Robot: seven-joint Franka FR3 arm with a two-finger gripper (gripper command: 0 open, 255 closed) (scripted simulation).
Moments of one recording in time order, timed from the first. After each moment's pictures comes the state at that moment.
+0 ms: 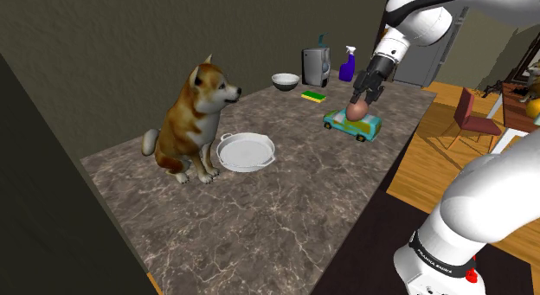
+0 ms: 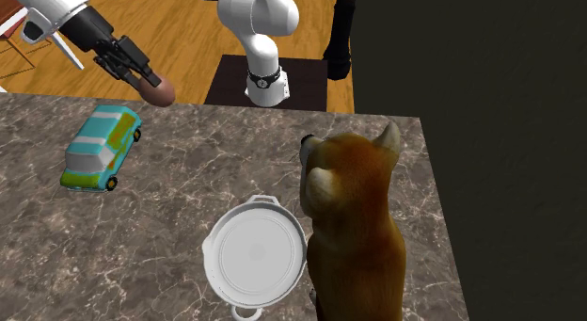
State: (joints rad) arm -0.18 -0.35 -0.52 -2.21 0.32 1.67 -0.42
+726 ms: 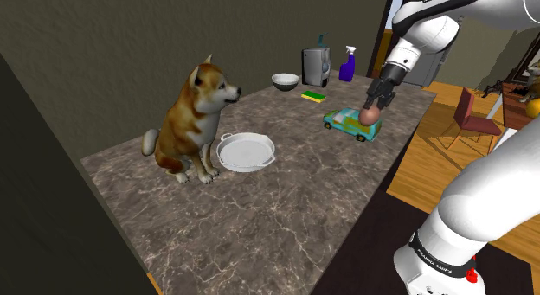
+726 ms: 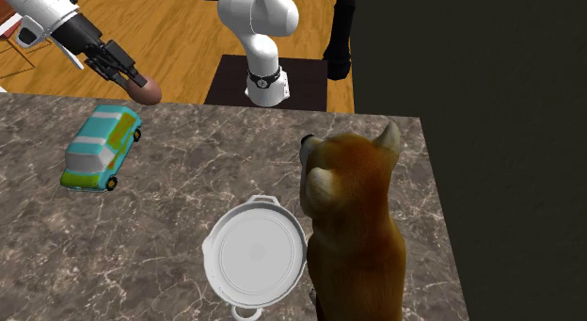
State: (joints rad) arm -0.21 -0.25 -0.64 -2.18 0.30 1.66 -0.58
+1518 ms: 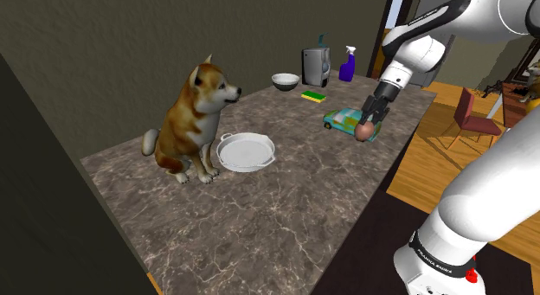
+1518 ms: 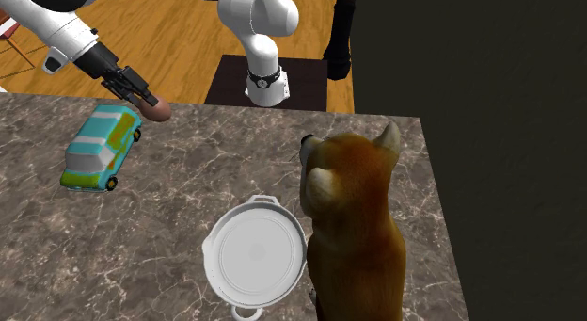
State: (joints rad) arm -0.21 -0.18 -0.66 -2.28 0.34 1.80 -0.67
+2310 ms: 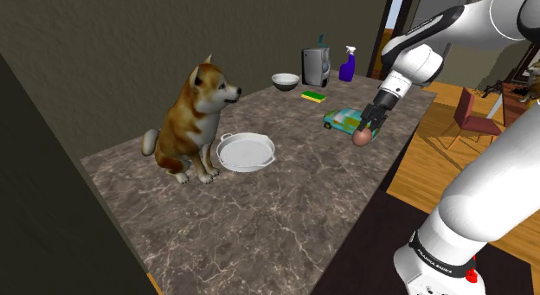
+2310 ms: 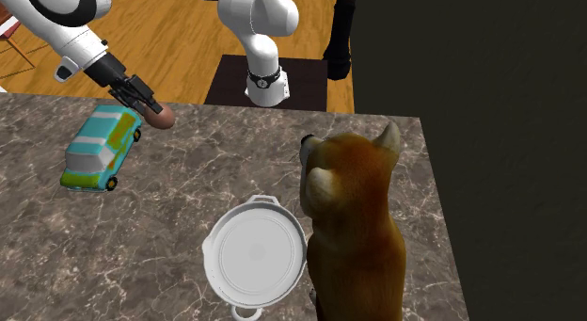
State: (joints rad) arm -0.20 -0.15 -0.69 -2.34 0.40 1.89 -0.77
